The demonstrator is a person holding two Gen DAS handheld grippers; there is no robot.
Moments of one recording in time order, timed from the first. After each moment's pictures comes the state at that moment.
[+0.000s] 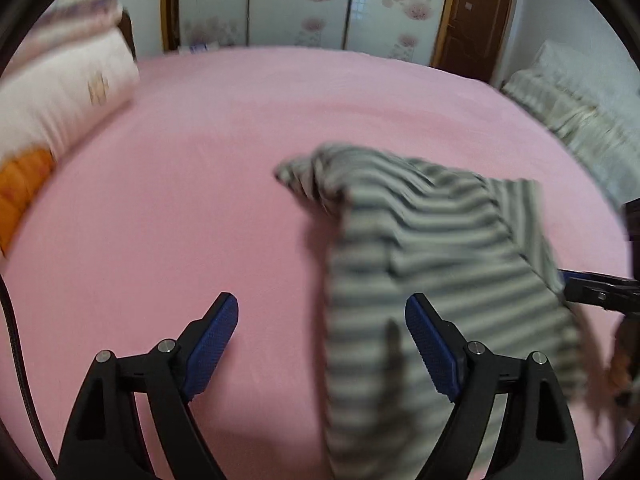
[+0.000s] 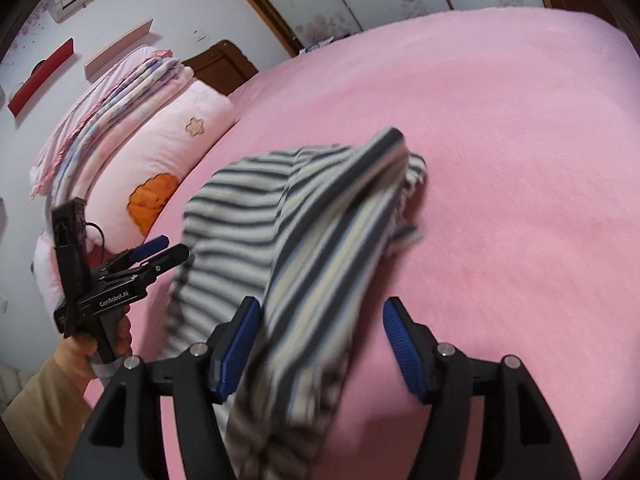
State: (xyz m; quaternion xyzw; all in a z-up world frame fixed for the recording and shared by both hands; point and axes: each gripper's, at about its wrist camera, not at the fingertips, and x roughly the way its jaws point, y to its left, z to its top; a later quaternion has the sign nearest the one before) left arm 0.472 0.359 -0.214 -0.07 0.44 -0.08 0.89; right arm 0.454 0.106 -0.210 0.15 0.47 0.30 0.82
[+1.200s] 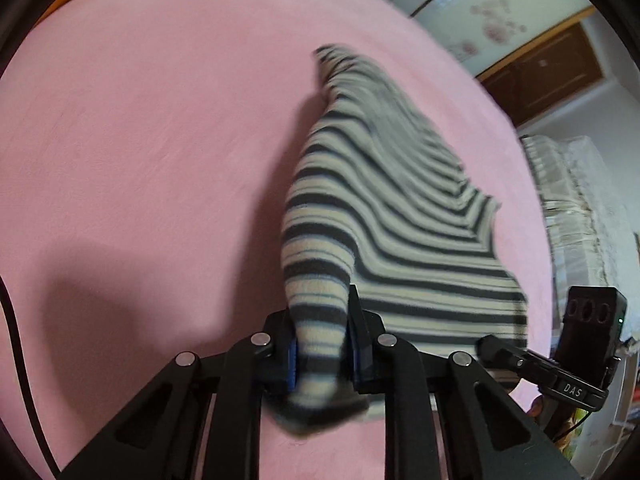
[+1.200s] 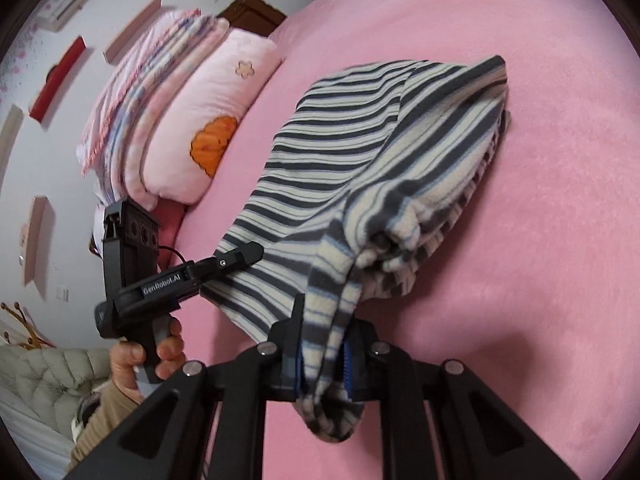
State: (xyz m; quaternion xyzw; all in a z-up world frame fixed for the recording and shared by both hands) left arm 0.400 0.362 -0.239 -0.30 0.55 -0.04 0.78; right arm 0.392 0.149 -0.206 0.18 0.56 0.36 0.72
